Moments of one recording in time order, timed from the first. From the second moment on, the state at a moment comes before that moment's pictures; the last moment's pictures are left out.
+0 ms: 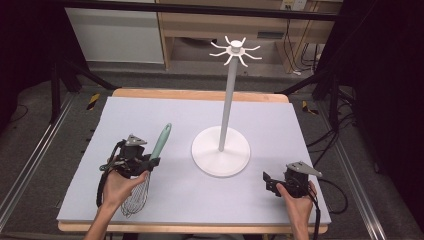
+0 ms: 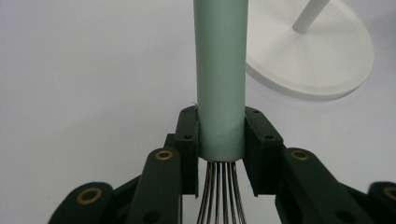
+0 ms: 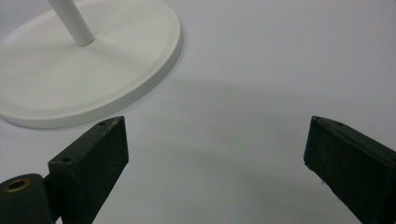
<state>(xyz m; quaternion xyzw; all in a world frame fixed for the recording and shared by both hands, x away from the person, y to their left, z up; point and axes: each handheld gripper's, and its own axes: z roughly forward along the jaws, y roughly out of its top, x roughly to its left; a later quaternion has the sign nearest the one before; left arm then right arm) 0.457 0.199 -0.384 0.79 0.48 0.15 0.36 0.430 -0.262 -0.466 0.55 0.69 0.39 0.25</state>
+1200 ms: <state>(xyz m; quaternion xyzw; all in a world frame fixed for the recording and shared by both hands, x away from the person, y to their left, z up) 0.426 0.201 -0.309 0.69 0.38 0.26 0.56 0.426 -0.263 -0.468 0.54 0.68 0.41 0.28</state>
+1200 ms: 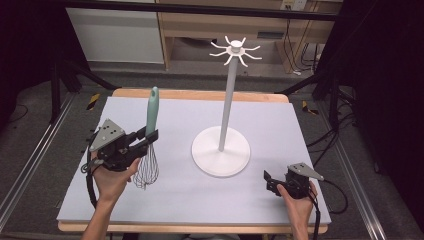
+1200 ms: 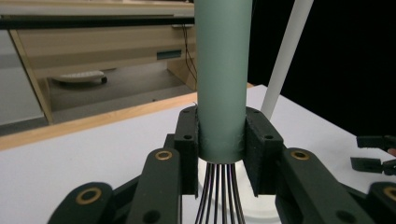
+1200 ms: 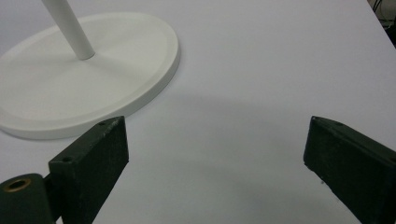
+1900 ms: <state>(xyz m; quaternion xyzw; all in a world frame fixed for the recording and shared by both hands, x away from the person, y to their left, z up) 0.429 0.152 -0.269 0.70 0.32 0.26 0.59 0.428 -0.264 -0.466 0.54 0.68 0.41 0.28</state>
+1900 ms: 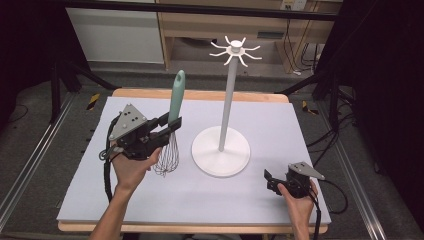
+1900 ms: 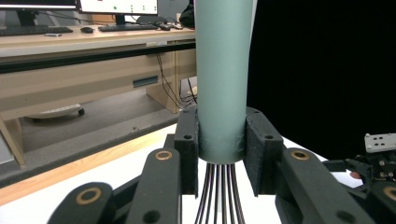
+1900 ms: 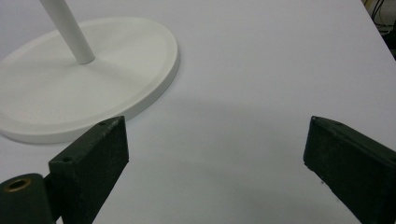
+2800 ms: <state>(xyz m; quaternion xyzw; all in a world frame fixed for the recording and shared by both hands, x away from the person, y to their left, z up) 0.437 0.112 -0.246 0.71 0.28 0.26 0.59 0.428 -0.265 -0.468 0.54 0.68 0.41 0.28</state>
